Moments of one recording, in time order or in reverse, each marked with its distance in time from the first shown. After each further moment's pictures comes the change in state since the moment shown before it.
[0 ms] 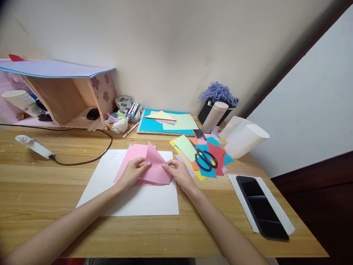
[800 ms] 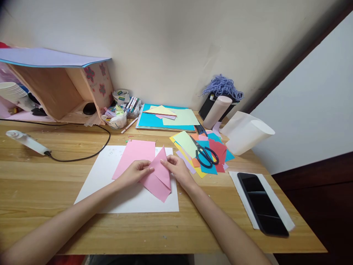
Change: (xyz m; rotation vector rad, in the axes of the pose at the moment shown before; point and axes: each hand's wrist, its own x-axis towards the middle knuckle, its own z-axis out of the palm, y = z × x) left_hand -0.004 0.008 0.002 0.280 -0.232 -0.036; right_hand 0.004 0.004 0.001 -0.064 -0.022 -0.102
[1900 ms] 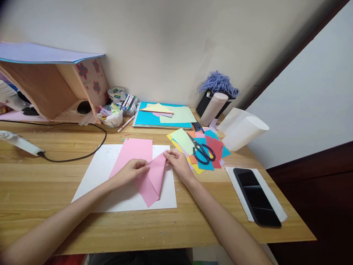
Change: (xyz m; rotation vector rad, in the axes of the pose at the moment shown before) left_hand -0.004 0.005 -0.006 0.250 -0.010 -0.003; right_hand 0.008 0.002 -0.008 0.136 0.127 0.009
